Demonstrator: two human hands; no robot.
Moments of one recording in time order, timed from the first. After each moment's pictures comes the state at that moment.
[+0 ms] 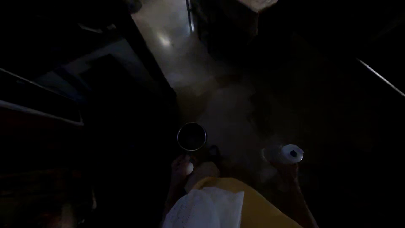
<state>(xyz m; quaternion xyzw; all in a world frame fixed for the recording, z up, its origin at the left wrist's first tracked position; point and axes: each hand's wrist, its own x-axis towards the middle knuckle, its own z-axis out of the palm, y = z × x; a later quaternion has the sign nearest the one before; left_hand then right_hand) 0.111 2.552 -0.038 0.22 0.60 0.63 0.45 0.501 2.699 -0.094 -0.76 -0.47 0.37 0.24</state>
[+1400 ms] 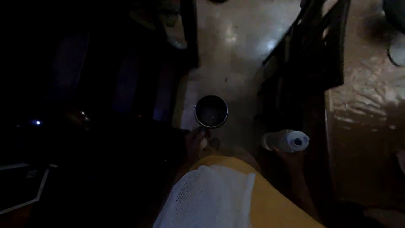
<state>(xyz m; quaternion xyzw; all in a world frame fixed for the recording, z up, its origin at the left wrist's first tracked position) -0.487 3.401 -0.053 0.11 0.59 0.75 0.26 -0.255 3.695 -0.041 -0.49 -0.74 0.44 0.16</state>
